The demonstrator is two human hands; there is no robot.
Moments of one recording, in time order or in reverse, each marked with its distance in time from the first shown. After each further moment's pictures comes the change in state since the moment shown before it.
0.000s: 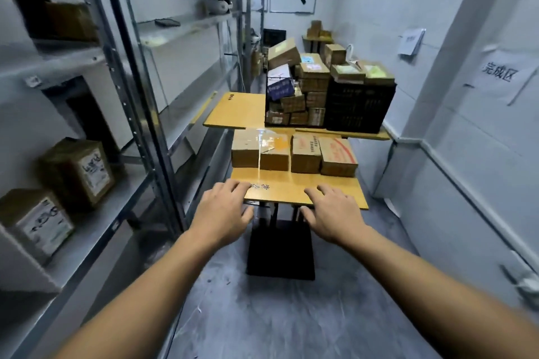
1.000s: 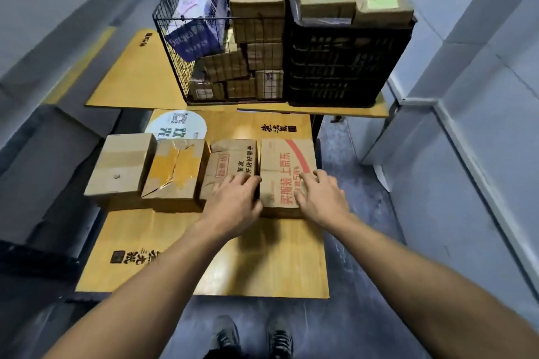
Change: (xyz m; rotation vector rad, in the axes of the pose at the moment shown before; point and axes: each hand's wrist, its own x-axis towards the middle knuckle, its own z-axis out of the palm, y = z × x) left_hand 0.437 0.133 0.281 -0.055 -0.329 -0.007; right_hand 0.362 0.331 0.197 0.293 -0.340 0.249
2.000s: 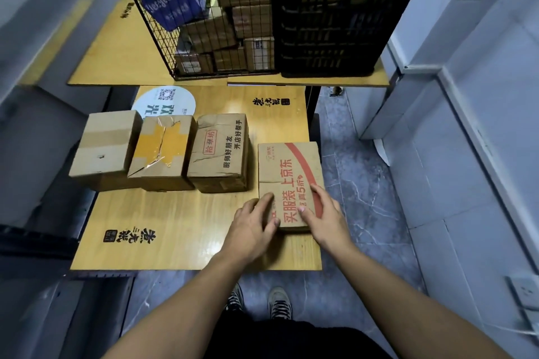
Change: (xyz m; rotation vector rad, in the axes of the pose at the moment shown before) left_hand -0.057 0.045 0.091 -0.484 -0.227 -0.230; right_hand -0.075 0.044 0.070 0.766 0.006 0.251
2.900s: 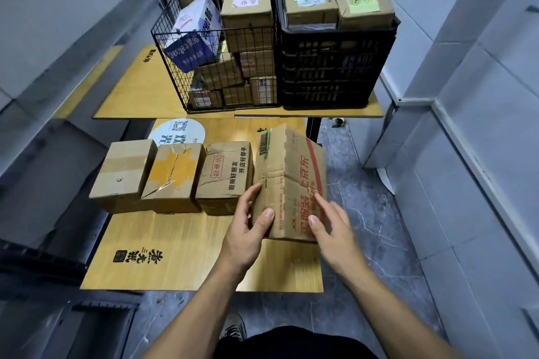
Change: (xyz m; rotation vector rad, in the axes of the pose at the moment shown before) left_hand -0.026 0.039 -0.045 -0.950 0.163 0.176; right_hand -0.042 -0.046 -0.039 0.104 -0.002 -0.182
